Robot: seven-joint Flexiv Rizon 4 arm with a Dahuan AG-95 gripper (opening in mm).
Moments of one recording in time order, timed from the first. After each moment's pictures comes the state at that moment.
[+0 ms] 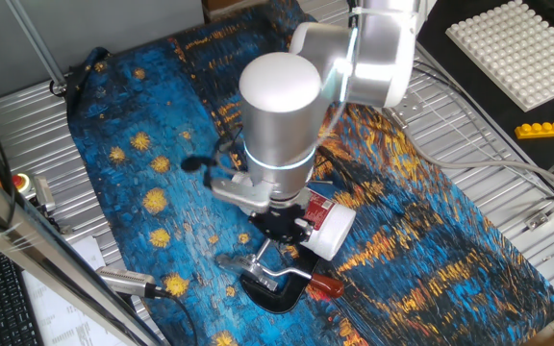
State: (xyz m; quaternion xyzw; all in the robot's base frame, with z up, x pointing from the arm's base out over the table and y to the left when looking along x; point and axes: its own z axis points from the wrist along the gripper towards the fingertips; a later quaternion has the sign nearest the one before) arm 0.475 0.318 0.176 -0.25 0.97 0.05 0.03
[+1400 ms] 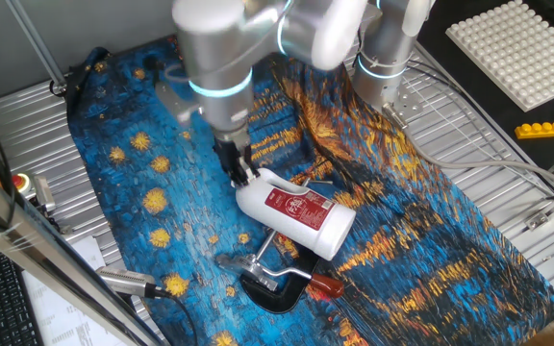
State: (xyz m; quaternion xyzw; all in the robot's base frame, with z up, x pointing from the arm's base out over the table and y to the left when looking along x) arm 0.490 0.174 0.158 -0.07 1.00 0.03 0.00
